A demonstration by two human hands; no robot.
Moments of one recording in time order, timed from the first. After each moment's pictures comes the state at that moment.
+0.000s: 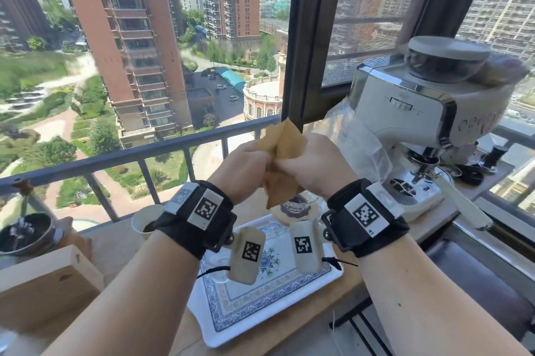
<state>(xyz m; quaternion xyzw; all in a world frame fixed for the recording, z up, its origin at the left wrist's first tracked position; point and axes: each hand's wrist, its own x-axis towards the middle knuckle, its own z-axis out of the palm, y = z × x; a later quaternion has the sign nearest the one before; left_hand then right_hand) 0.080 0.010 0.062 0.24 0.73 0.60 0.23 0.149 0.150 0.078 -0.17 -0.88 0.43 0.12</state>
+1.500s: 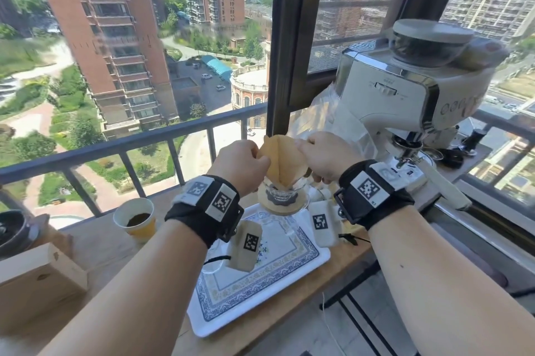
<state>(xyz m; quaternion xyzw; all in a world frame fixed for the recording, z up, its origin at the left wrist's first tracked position) 0.035 -0.122 0.021 0.07 0.92 0.38 0.04 0.056 0.062 0.047 -0.10 -0.95 0.30 -0.04</state>
